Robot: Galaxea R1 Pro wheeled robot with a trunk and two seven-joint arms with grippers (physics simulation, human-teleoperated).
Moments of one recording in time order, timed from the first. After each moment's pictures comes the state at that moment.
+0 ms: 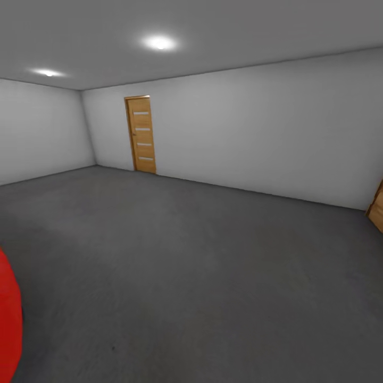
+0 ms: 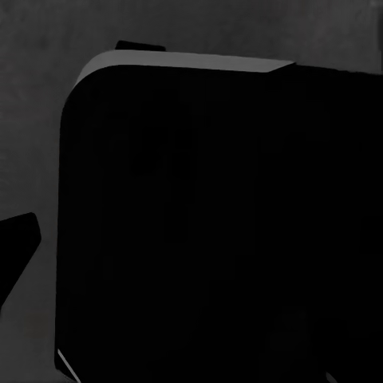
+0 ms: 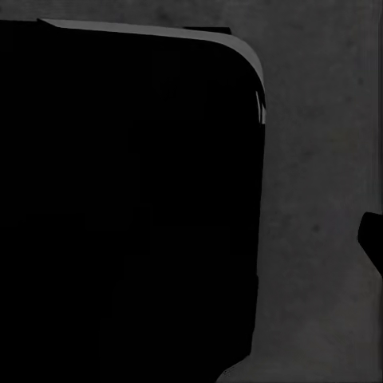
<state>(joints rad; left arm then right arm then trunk) 0.00 -0.04 0.04 -0.04 0.08 -0.09 0.00 0.00 -0.01 0.01 0.00 0.00 -0.10 0.00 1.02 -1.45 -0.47</state>
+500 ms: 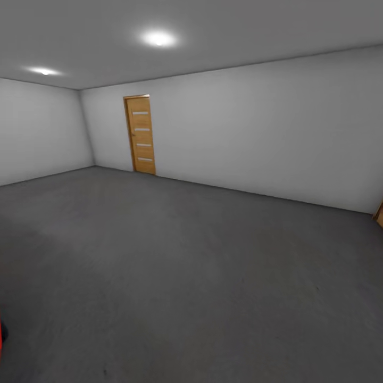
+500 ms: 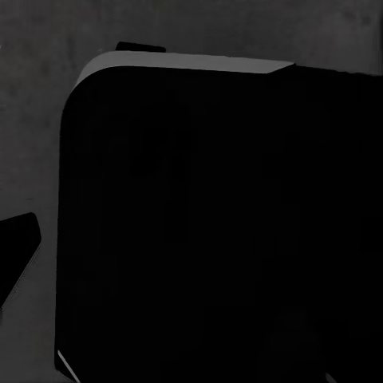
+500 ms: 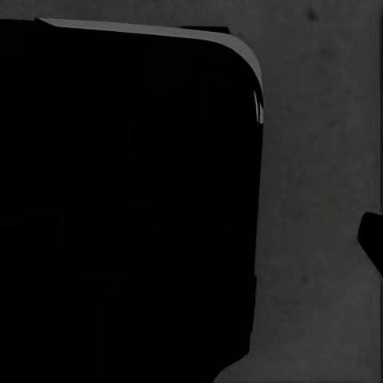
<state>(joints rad) 0.00 -0.04 0.04 -0.04 0.08 -0.09 0.00 0.00 -0.01 0.01 0.00 0.00 -0.10 0.00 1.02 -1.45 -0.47</state>
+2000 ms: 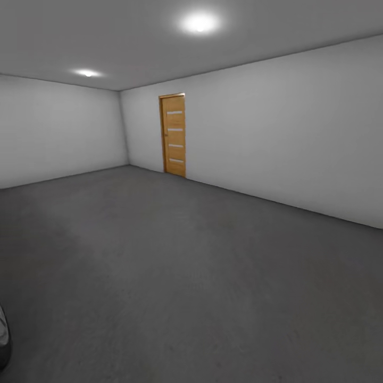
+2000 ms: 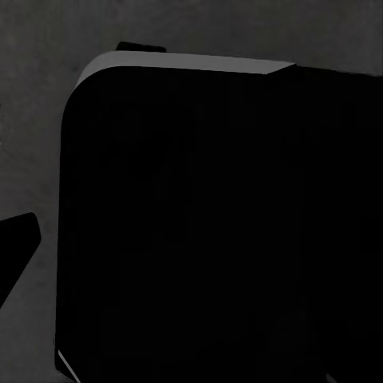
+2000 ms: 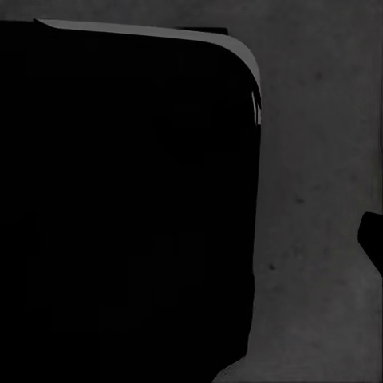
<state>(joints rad) 0.00 -0.04 0.04 -0.04 0.08 -0.09 0.00 0.00 -0.01 0.01 0.00 0.00 -0.10 0.00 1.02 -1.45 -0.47</state>
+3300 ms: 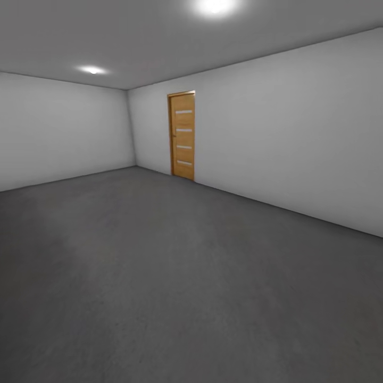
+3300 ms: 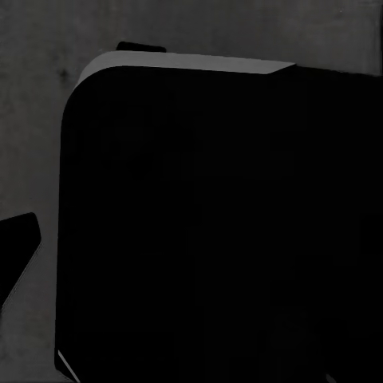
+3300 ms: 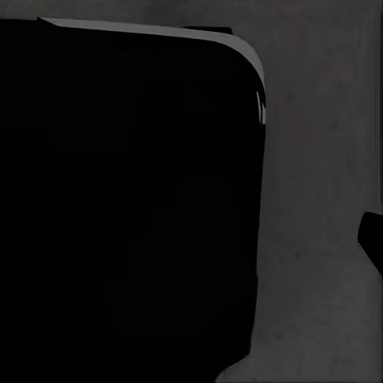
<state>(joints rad) 0.00 -0.04 0.04 -0.04 0.08 -0.09 0.00 0.00 -0.01 0.01 0.00 0.01 -0.10 0.00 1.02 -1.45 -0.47</state>
